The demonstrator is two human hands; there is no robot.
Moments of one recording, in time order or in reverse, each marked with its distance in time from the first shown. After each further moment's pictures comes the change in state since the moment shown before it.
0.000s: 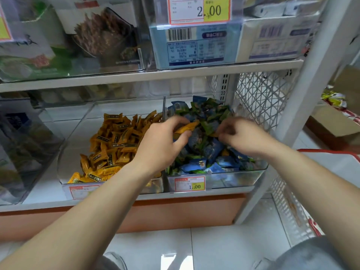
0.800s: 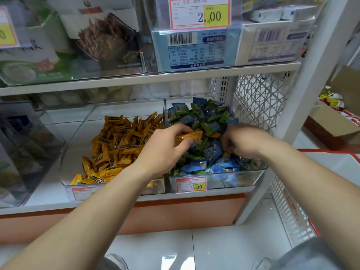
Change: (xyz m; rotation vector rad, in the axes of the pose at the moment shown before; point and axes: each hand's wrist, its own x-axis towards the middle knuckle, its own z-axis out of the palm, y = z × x) left_hand -0.005 -0.006 -0.001 -0.051 -0.171 -0.023; right_hand 0.009 0.005 -0.003 -0.548 -0.302 -0.051
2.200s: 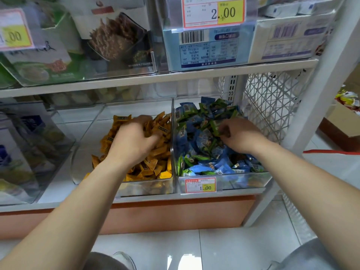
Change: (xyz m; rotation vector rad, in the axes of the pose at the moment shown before) left_hand -0.007 -0.050 -0.052 0.283 0.143 -0.305; right_hand 0.038 -0.012 0.018 0.341 0.188 0.156
